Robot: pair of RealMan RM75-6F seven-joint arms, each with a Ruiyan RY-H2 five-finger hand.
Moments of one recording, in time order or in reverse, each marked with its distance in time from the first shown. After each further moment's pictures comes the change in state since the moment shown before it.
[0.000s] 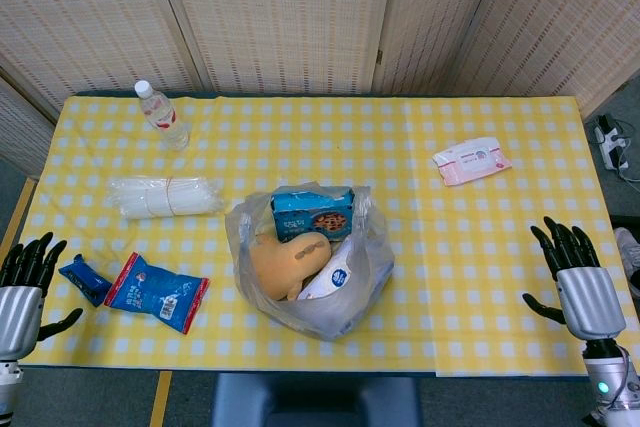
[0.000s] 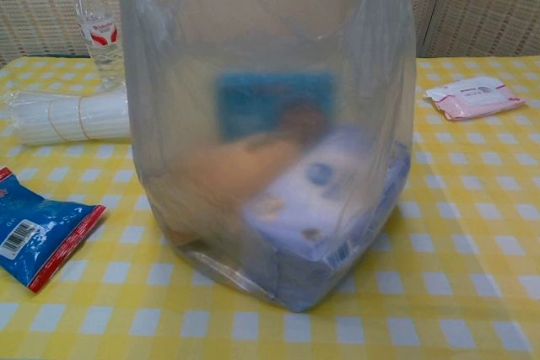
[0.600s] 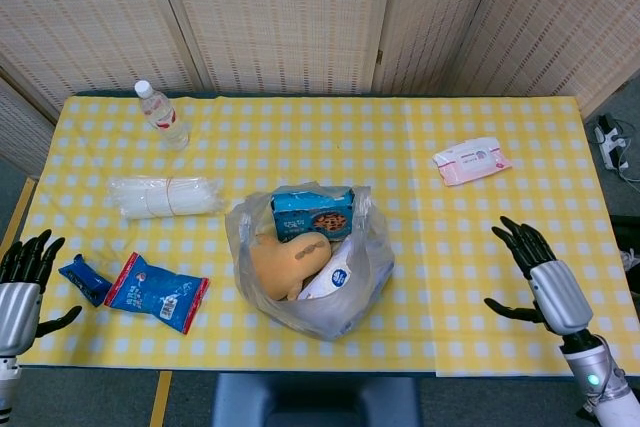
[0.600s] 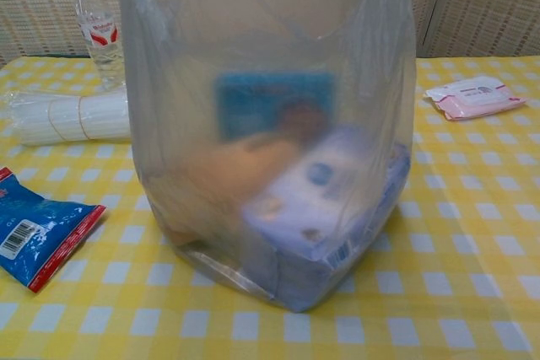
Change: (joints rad) left arm -0.009 0.010 -0.007 0.000 -0.020 -0.022 -0.029; right arm 0.091 0.012 -0.036 0.030 -0.161 -0.021 0.475
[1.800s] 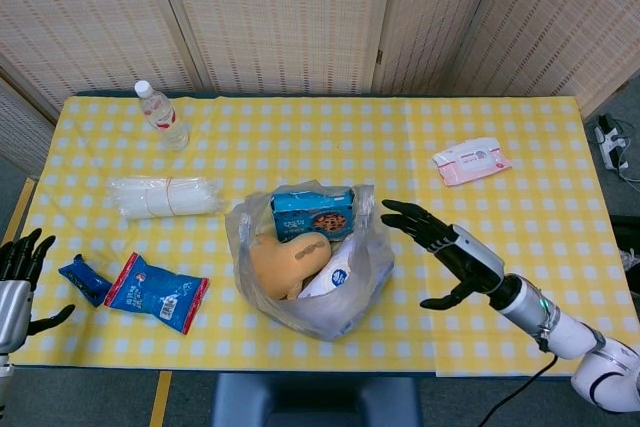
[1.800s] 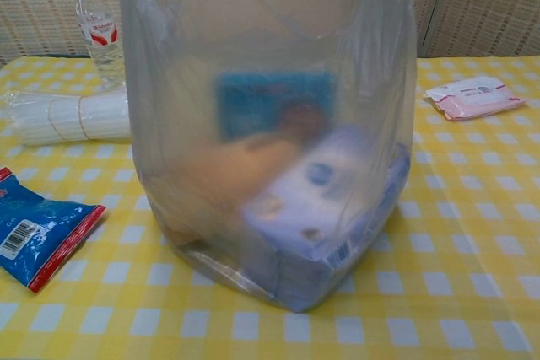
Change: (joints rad) left arm -0.001 0.022 -0.009 -0.005 -0.041 -0.025 -0.038; right arm 0.459 -0.021 -0.062 0.090 -0.200 0.051 1.347
